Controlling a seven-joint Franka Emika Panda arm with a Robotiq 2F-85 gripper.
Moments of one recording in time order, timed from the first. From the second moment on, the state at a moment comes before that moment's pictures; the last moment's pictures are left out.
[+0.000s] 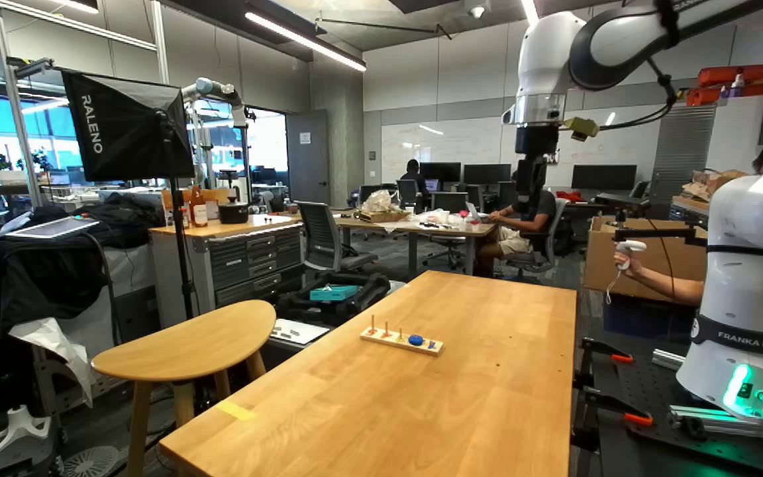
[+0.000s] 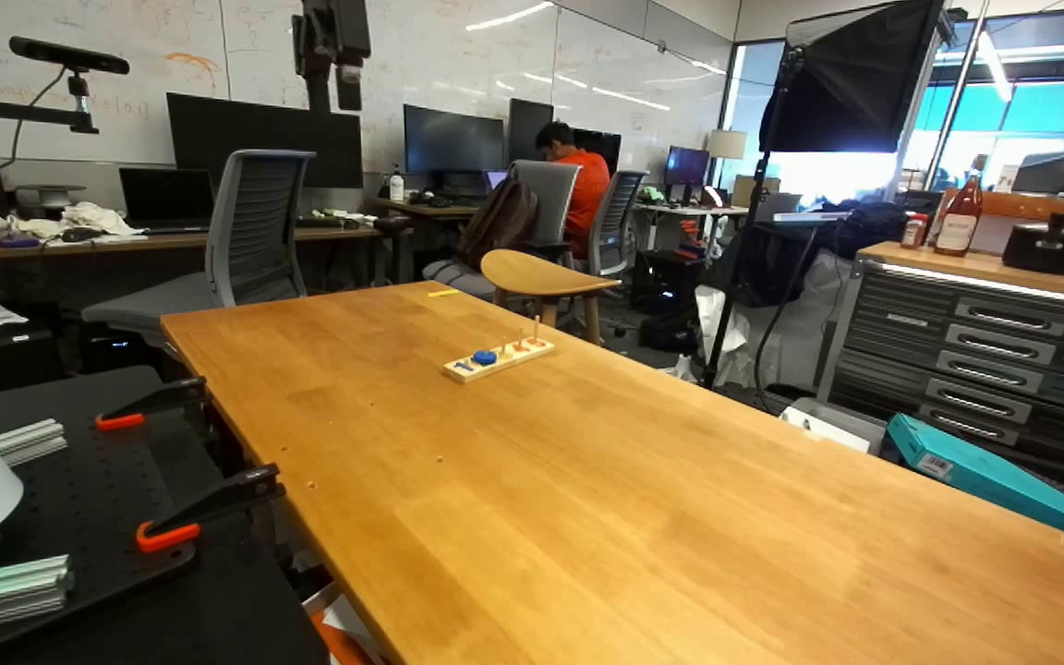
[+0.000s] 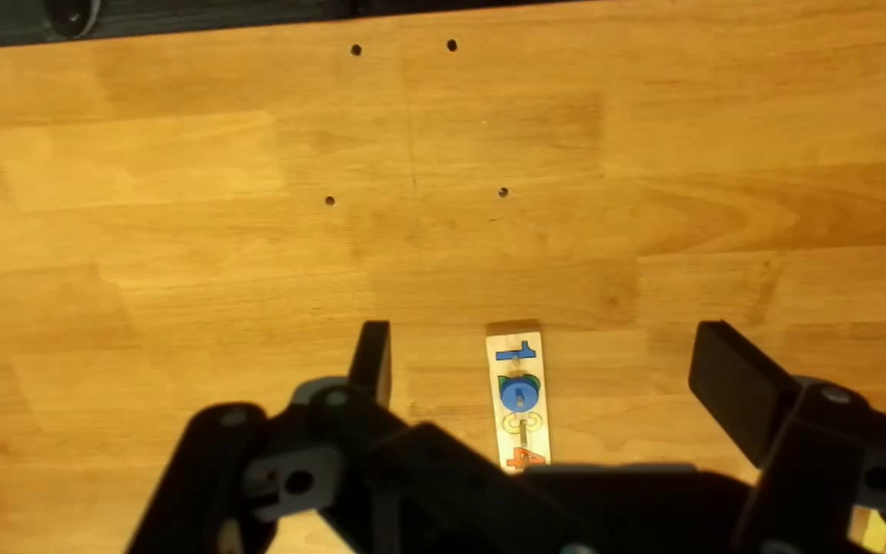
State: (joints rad) arm 0.01 -0.64 0.13 -2.55 -0.01 1.95 0.18
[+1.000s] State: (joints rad) arm -0.02 -0.08 0.05 -2.38 0.00 2.24 0.25
